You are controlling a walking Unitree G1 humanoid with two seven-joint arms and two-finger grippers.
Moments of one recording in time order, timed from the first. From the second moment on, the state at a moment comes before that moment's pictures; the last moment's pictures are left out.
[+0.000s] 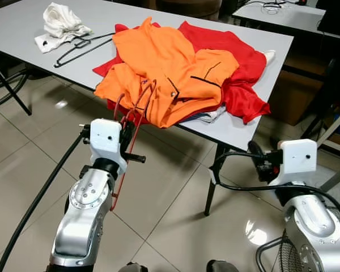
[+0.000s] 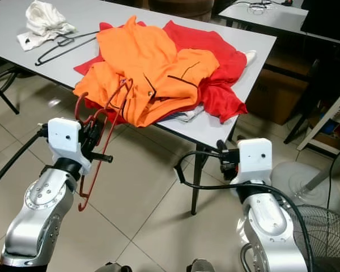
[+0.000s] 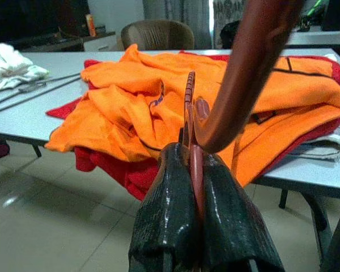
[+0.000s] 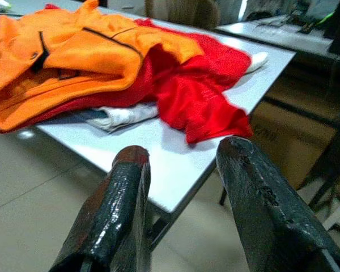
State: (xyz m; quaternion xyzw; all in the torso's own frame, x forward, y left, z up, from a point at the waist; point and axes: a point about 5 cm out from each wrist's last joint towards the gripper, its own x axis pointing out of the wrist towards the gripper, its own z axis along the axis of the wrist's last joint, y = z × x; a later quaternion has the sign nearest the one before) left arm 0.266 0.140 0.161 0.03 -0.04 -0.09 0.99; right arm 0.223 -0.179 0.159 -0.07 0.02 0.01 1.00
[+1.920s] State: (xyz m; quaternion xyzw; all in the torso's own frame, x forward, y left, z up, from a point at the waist) left arm 0.272 0.153 0.188 0.08 -0.09 -0.08 0.99; right arm 0.226 -0.166 0.179 -0.04 -0.05 0.05 1.00
